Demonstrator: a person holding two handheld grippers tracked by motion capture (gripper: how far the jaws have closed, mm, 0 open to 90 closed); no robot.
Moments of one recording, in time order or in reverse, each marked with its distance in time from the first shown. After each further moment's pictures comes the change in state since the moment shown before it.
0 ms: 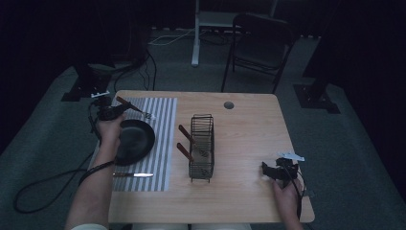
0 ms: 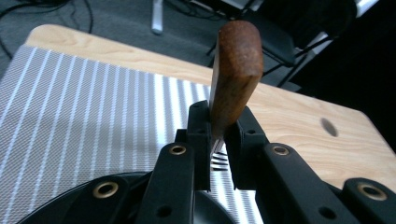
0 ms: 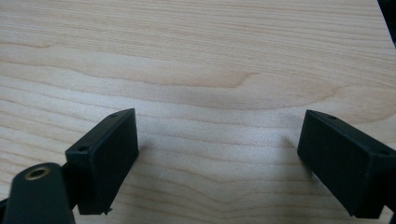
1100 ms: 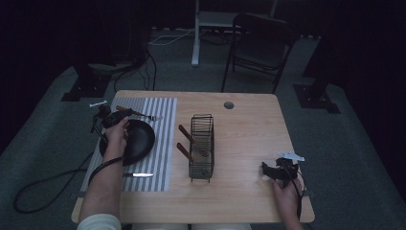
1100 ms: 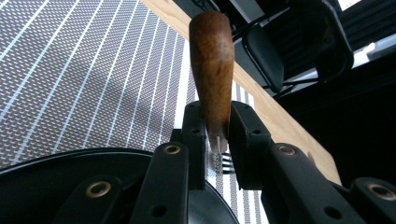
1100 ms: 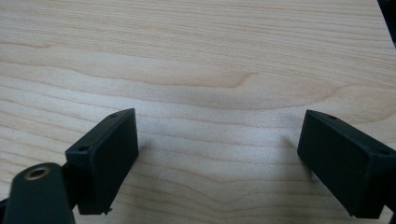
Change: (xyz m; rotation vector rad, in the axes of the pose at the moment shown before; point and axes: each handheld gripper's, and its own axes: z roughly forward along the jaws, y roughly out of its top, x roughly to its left) left arm 0.050 -0.031 0.043 0.015 -0.086 -0.401; right arm 0.000 0.000 0.000 0.000 0.000 0.000
